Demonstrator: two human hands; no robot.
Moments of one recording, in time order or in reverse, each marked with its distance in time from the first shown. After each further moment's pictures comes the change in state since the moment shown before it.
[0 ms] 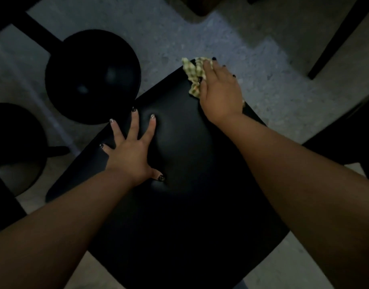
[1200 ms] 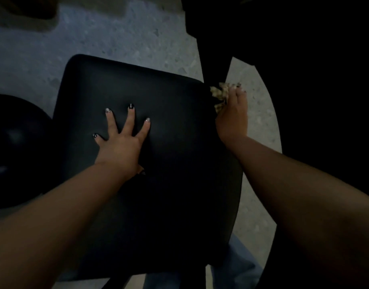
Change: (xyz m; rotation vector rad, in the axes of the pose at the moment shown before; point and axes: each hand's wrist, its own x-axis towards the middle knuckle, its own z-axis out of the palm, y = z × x) left_hand 0.005 0.072 -0.011 0.663 -0.154 0.668; right_hand -0.229 0.083 0.004 0.193 0.383 0.947
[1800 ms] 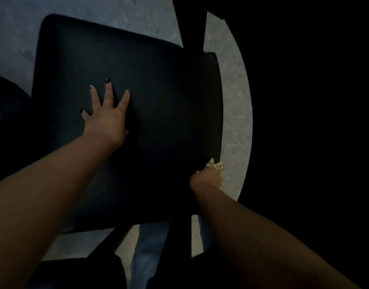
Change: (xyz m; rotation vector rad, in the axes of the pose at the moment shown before) left_hand -0.027 0.005 0.014 -0.140 0.066 -0.046; right_hand -0.226 0.007 -0.004 -0.035 -0.476 1.045
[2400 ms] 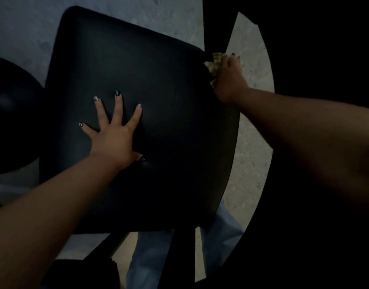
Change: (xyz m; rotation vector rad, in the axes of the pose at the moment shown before) left_hand -0.018 -0.012 0.035 0.009 -0.008 -0.029; right_hand 0.070 -0.210 -0.110 -0.554 0.299 -0.991
